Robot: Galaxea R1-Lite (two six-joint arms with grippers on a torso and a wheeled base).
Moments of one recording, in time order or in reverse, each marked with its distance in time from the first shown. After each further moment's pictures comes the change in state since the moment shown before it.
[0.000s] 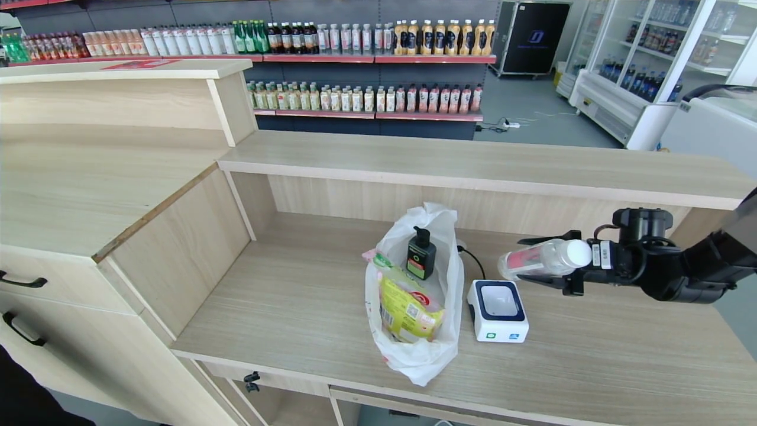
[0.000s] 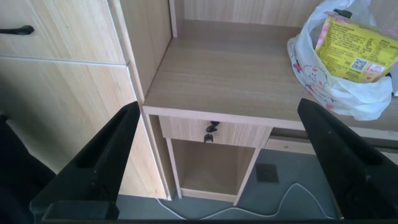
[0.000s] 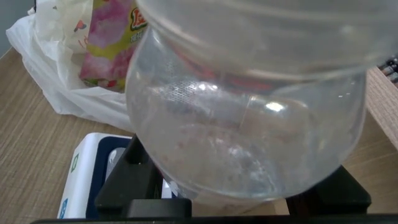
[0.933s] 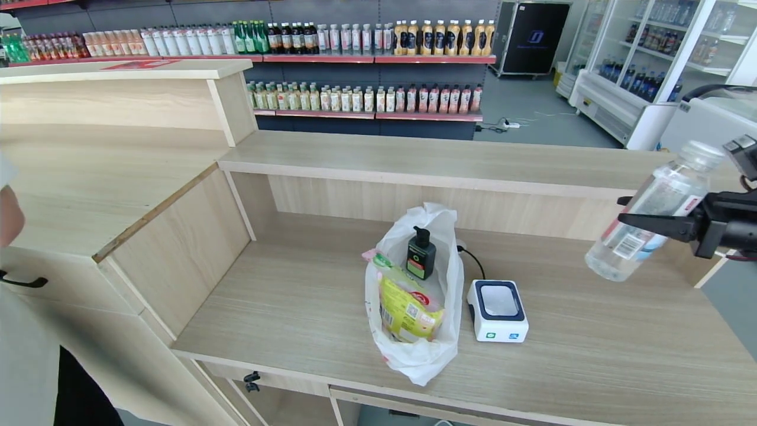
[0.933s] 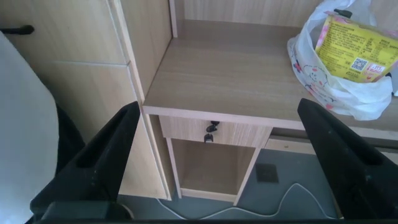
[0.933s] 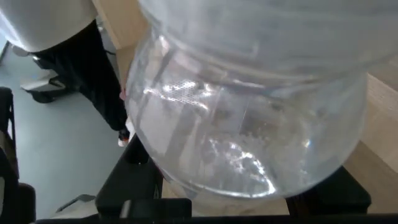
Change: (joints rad) left arm 0.000 0.000 0.000 0.000 0.000 0.000; right arm -0.251 -0.523 0.120 0.304 -0.121 0.895
